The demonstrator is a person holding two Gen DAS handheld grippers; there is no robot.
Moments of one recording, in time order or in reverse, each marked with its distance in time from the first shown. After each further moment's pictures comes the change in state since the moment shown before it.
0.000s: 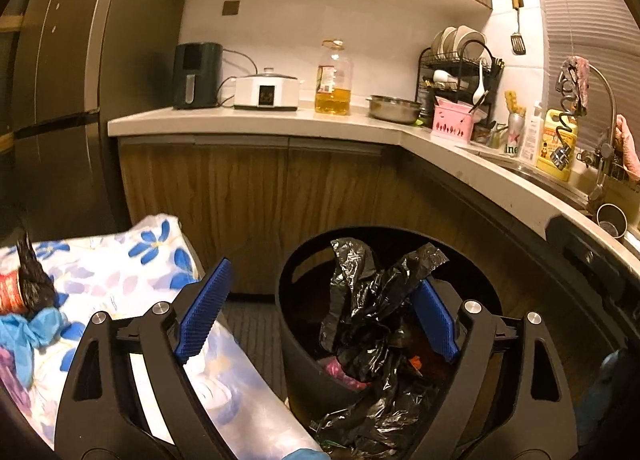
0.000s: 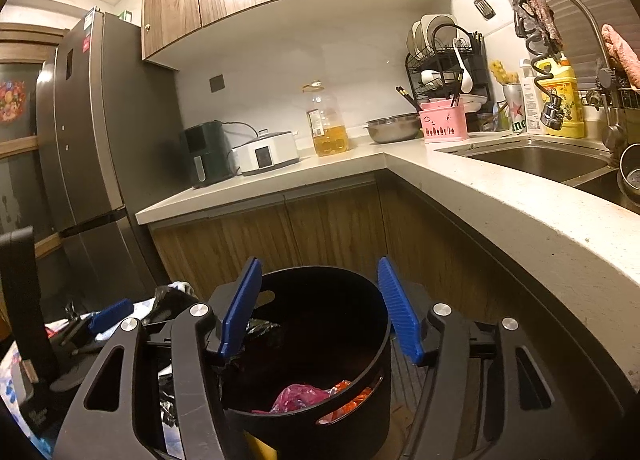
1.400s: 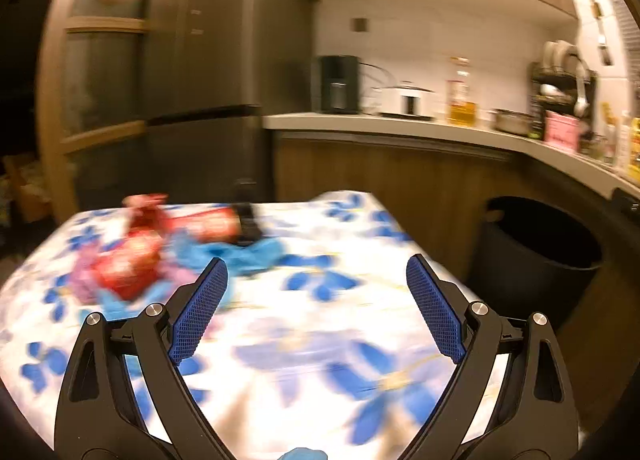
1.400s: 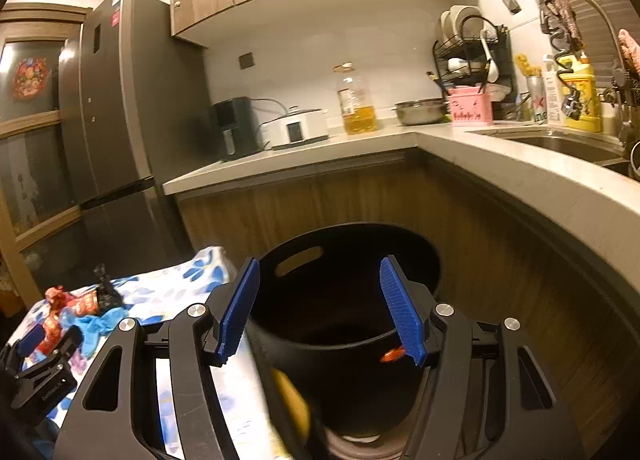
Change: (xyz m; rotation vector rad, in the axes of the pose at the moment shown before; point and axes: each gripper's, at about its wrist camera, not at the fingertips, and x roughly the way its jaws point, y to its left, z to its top) left arm -0.152 0.125 -0.084 -0.085 -0.058 0.487; right arm -0.026 0.053 -0.037 -0.048 0.072 0.077
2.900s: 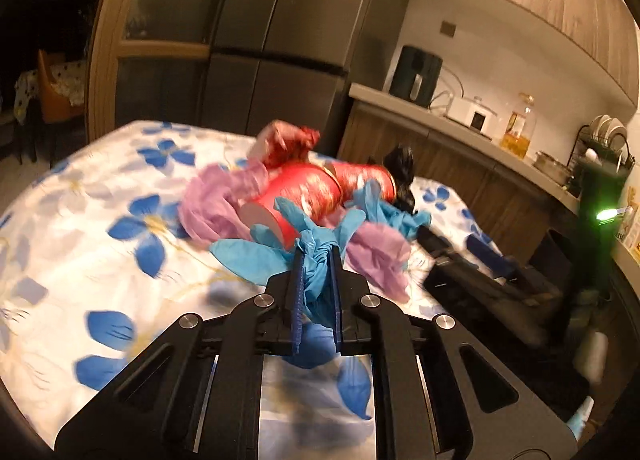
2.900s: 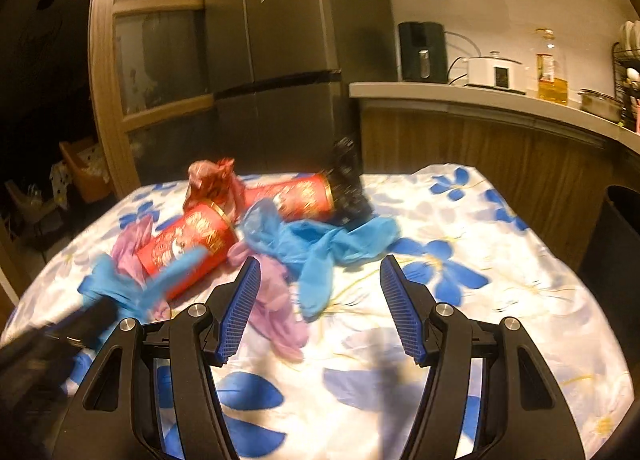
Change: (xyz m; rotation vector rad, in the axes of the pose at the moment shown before) left arm -0.006 0.187 -0.031 -0.282 0.120 -0.015; right arm 0.060 0.297 -0.114 -0.286 0.238 0.413
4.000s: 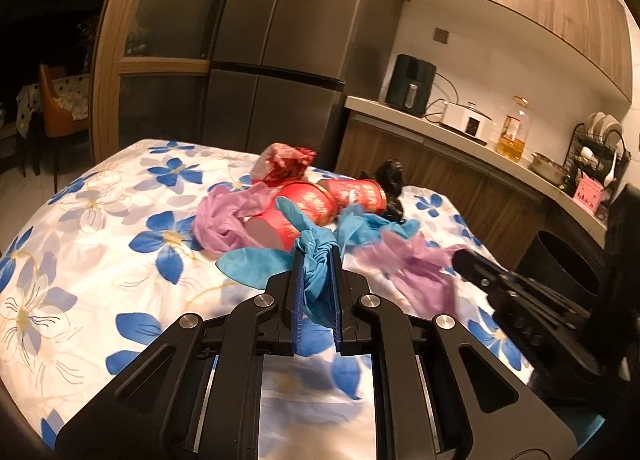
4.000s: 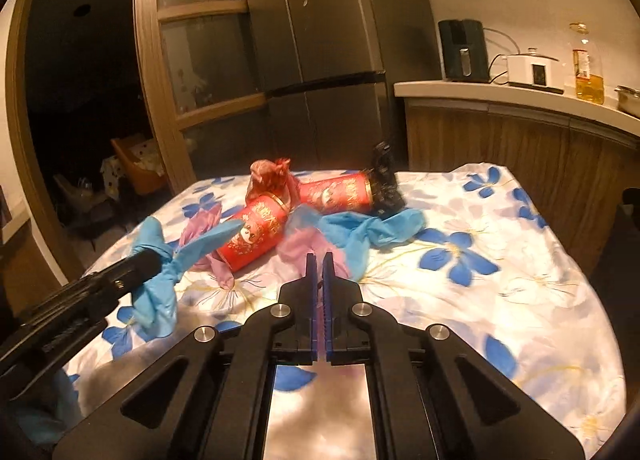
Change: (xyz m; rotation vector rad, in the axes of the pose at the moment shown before) left arm -0.030 -0.012 0.007 0.032 -0.020 0.004; right arm -0.059 -0.017 0.000 -0.012 0.008 0.197
